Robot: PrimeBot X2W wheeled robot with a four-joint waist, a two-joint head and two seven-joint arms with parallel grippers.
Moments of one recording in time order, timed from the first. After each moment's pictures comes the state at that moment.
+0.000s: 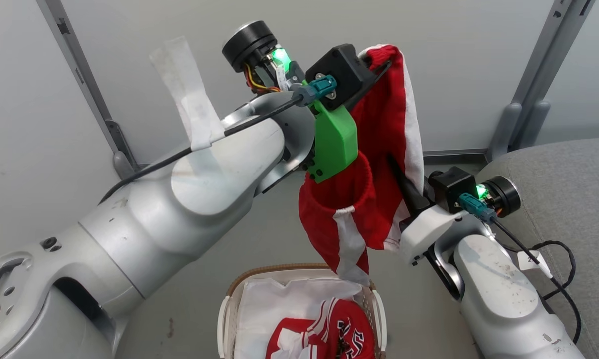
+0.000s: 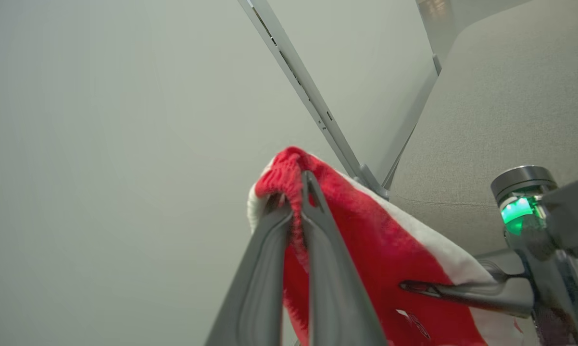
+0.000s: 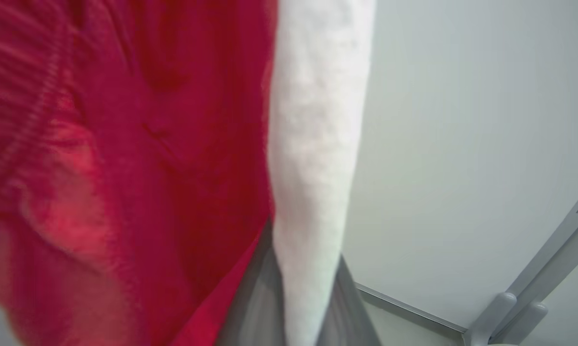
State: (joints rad) left arm -1.24 0.15 -1.24 0.54 -0.69 -0.12 -0.05; right arm -0.52 -0.05 0.27 0.57 0.06 0.13 -0.26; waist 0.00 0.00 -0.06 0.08
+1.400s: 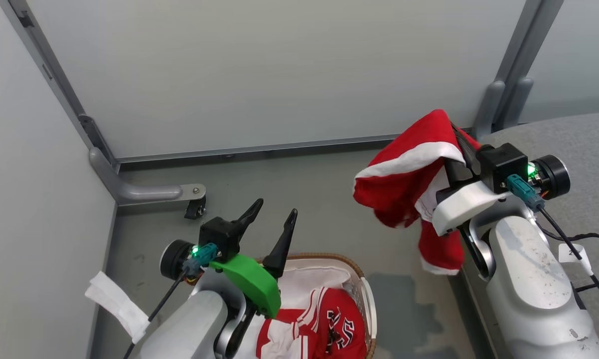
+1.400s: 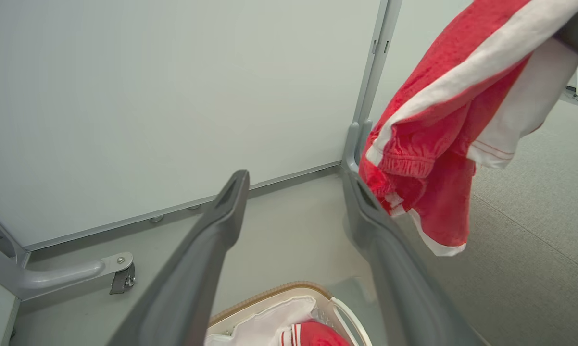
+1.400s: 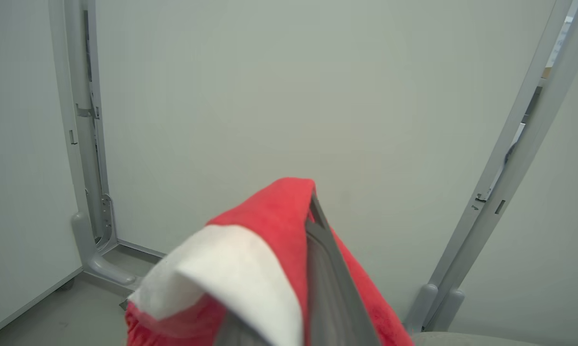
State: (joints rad) left arm -0.49 0.17 -0.82 0.54 -0.67 -0.02 -0.26; right arm -0.51 -0.05 0.08 0.44 -0.04 0.13 -0.26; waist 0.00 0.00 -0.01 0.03
